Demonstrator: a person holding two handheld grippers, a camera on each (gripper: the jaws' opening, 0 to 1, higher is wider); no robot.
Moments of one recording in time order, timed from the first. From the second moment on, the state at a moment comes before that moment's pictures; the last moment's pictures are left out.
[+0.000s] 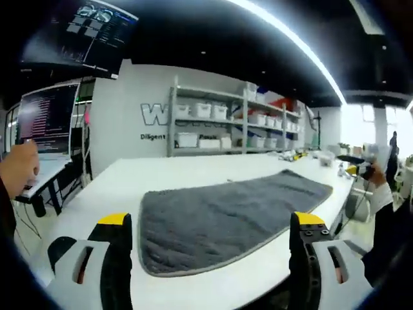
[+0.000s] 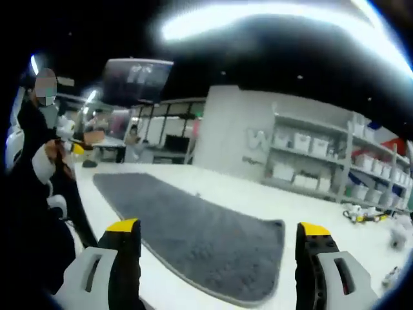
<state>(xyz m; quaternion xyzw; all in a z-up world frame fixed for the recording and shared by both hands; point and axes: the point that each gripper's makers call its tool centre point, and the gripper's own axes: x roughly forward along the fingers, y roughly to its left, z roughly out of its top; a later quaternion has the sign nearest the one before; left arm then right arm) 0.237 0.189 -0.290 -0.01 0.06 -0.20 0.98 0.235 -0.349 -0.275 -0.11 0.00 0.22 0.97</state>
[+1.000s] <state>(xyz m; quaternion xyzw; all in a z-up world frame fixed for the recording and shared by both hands) 0.227 0.189 -0.275 -0.01 0.04 -0.19 0.98 0.186 -0.282 -0.199 -0.07 -0.08 0.27 0.96</state>
